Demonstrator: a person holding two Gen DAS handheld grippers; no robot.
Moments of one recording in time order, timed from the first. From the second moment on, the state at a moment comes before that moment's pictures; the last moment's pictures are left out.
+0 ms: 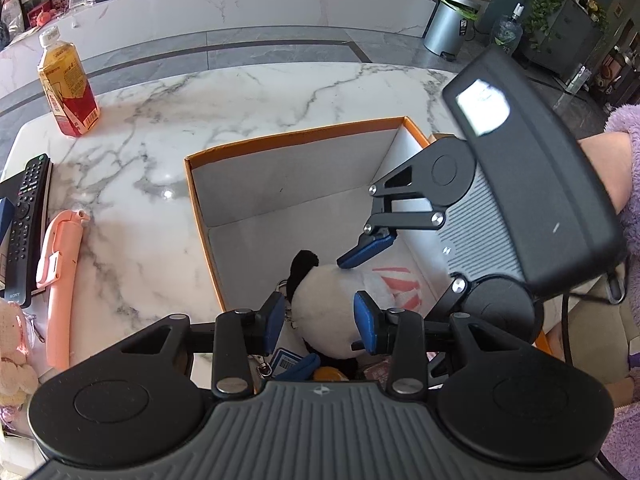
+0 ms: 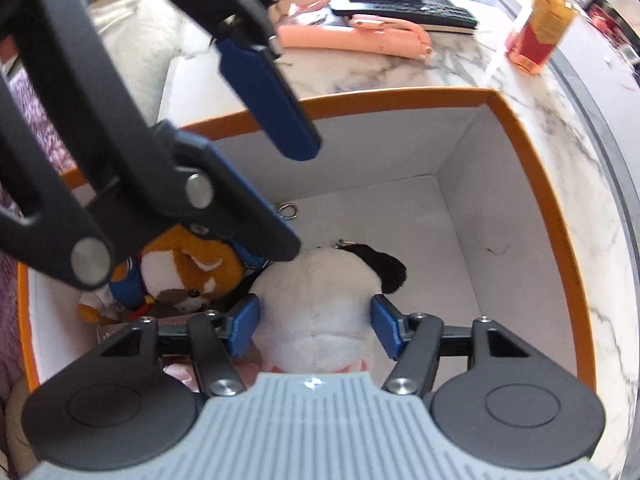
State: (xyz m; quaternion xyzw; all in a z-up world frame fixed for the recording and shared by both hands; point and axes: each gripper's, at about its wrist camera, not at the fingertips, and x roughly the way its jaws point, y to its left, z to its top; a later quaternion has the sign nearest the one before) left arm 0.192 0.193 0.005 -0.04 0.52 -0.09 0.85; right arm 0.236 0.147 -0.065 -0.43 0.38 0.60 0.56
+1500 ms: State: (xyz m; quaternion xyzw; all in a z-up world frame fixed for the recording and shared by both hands) left arm 0.196 -0.098 -0.108 0.40 0.62 -0.31 0.60; right arm 0.168 -0.200 -0.097 -0.04 0.44 0.29 0.85
